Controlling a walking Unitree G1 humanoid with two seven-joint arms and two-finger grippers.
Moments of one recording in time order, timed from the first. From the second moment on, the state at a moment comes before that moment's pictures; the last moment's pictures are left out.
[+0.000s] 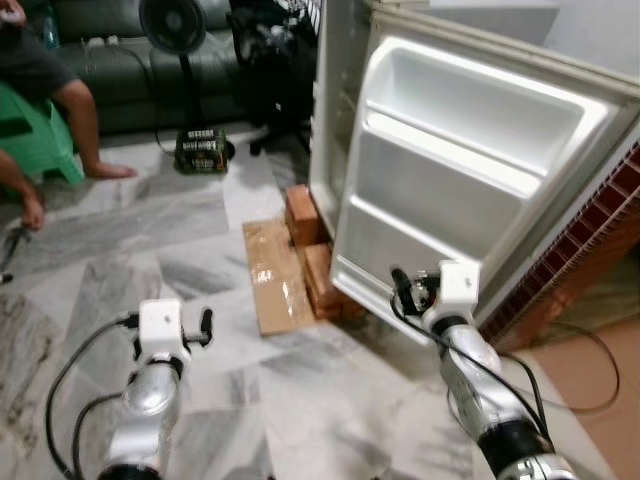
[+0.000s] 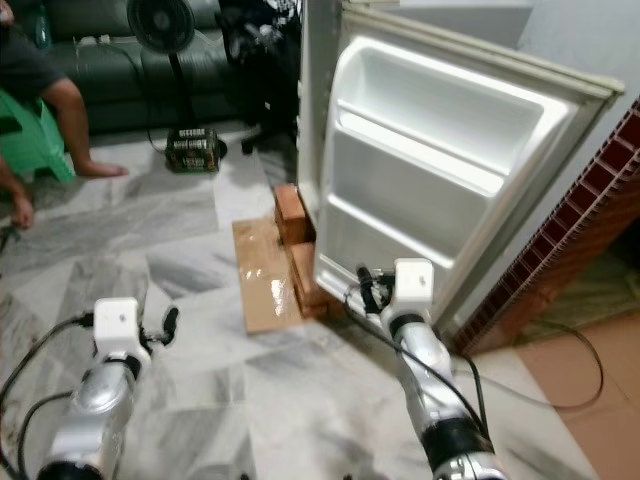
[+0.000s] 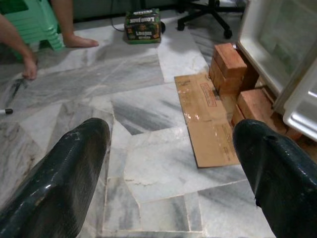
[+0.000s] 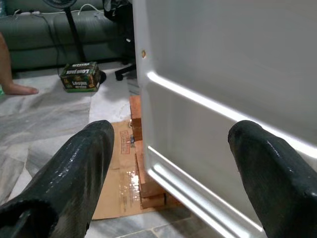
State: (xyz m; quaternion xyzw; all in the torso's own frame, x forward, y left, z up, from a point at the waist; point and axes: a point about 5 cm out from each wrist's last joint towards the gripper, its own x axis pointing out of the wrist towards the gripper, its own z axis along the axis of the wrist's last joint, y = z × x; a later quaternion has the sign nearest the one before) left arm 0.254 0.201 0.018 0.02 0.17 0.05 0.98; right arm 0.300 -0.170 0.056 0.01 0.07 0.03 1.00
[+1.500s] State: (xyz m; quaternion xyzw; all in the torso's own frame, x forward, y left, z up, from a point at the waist) left arm 0.254 0.186 0.025 -0.02 0.15 0.02 0.99; right arm 0.293 -0.174 0.045 0.01 0.09 0.03 1.00
